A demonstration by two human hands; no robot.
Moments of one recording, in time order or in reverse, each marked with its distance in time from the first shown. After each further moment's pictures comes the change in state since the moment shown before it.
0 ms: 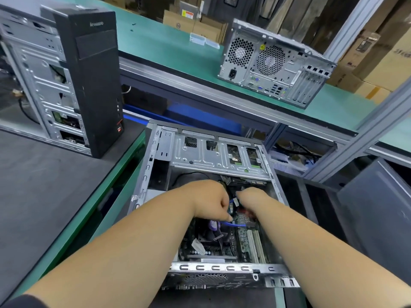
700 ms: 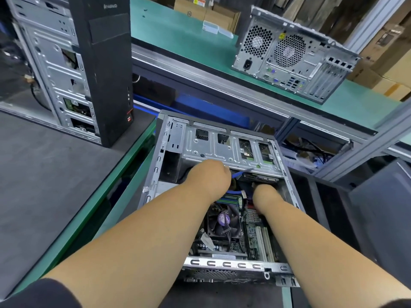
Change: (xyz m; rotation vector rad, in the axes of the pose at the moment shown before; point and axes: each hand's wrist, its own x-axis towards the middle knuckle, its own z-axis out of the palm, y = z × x) left_hand 0.011 -0.009 -0.001 -0.091 0.450 -0.340; right_hand 0.027 0.011 0.012 -0.442 0.126 0.007
